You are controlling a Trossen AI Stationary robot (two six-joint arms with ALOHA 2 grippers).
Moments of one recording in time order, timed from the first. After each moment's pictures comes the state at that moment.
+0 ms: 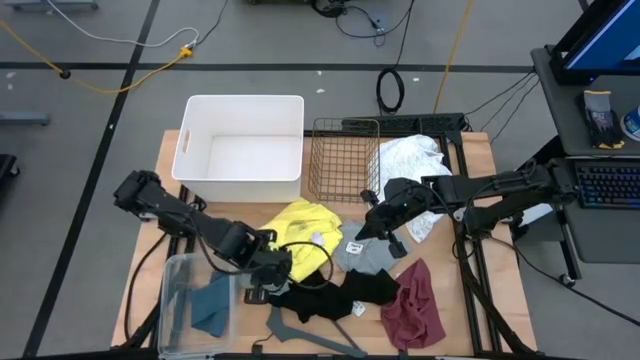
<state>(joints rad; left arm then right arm) -0.46 1.67 1.47 -1.10 0.02 -0.37 0.08 1.25 1.02 -0.36 -0.31 -0.14</state>
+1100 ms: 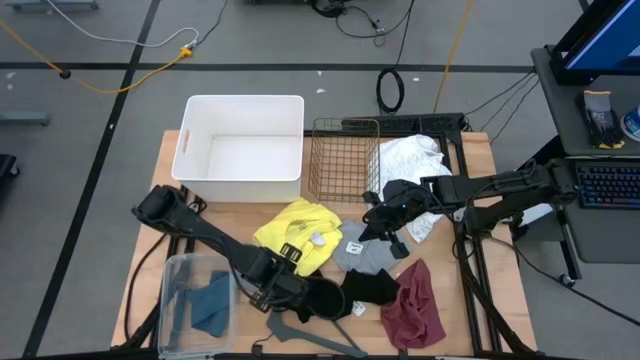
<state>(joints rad) -0.49 1.89 1.47 -1.02 -0.09 0.07 0.09 1.25 1.02 -0.42 -0.32 -0.12</state>
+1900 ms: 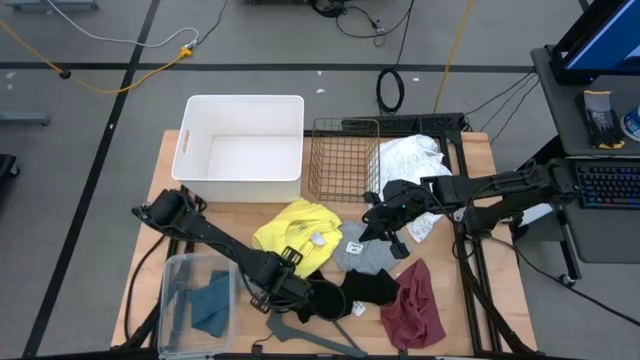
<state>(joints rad) -0.48 1.95 1.46 -1.03 -0.03 0.08 0.09 1.25 1.02 -0.43 -0.32 -0.10</state>
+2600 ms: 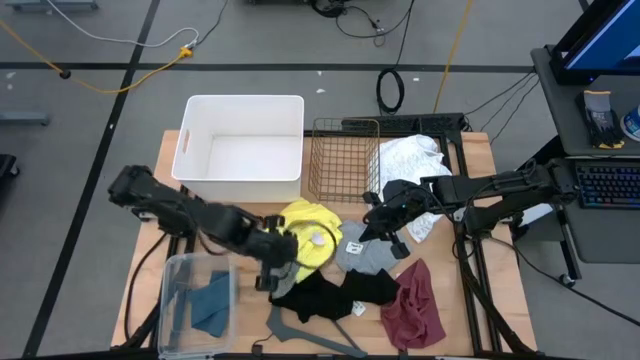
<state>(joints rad) -0.38 1.56 1.46 -0.94 -0.11 -0.34 0.09 1.25 1.02 -0.43 -0.32 -0.15</state>
